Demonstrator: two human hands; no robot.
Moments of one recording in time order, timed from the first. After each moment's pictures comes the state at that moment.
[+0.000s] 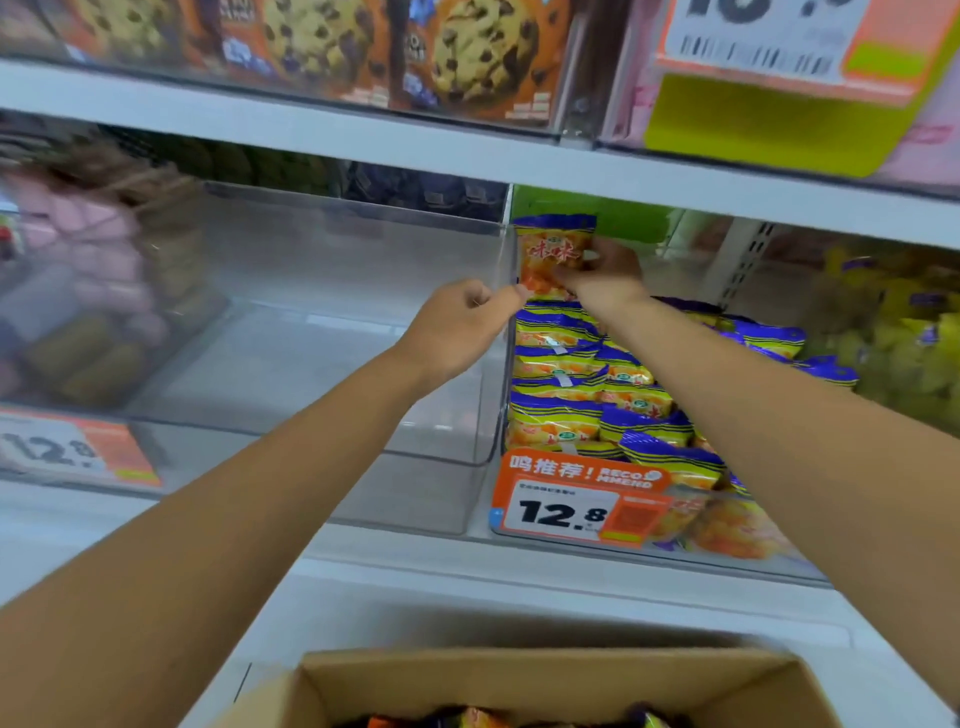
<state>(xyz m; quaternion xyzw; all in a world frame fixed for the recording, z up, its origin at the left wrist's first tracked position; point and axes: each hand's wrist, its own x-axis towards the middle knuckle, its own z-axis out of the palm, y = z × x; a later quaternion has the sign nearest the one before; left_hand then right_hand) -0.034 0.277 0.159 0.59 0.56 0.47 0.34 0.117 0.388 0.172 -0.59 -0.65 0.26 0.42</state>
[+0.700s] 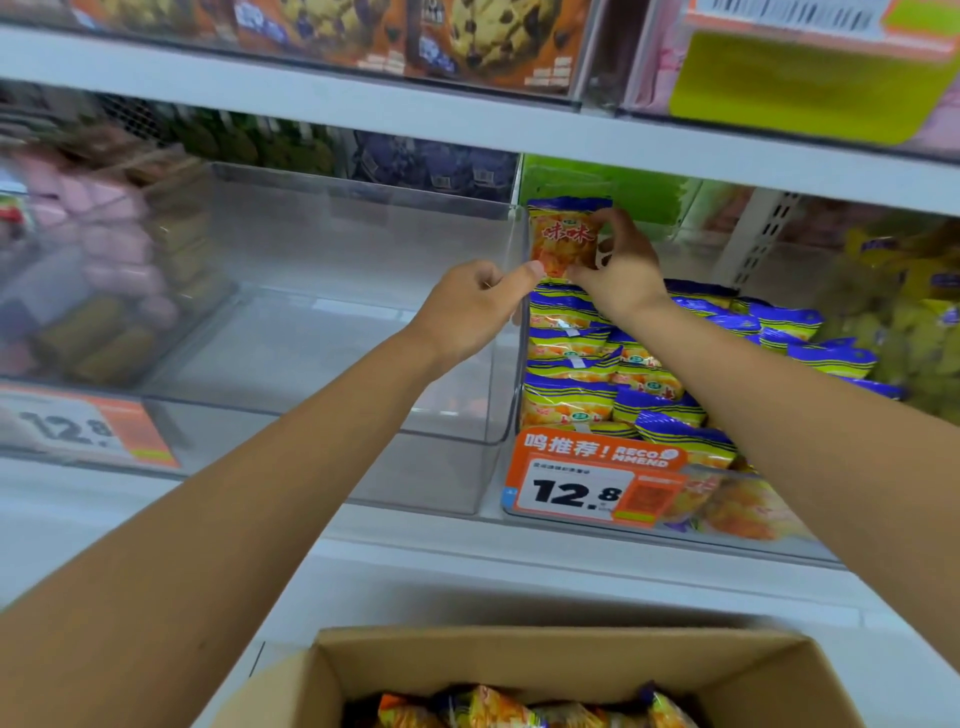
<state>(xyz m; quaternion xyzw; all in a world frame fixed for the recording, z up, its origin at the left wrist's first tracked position) -0.034 0.274 0.159 0.60 0.57 0.46 0.32 0.130 0.374 0.163 -0.55 -0.73 0.10 0.38</state>
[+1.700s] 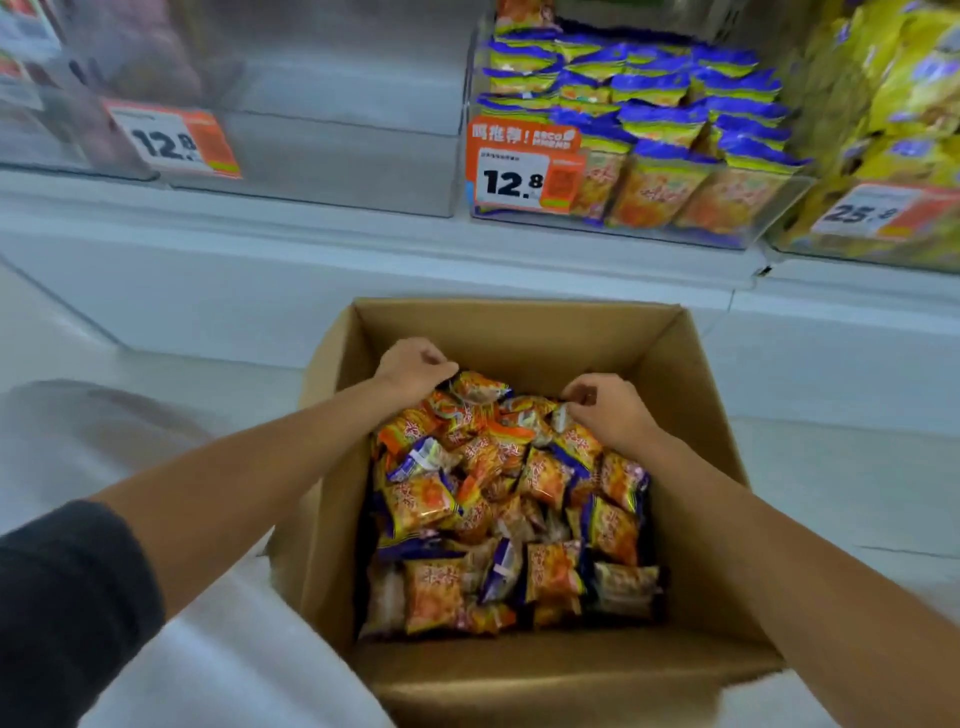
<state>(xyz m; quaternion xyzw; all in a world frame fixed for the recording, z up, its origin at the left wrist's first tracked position) 0.002 0.009 0.005 0.52 0.74 0.19 0.38 0.264 0.031 -0.022 -0.62 -0.71 0.33 0.08</state>
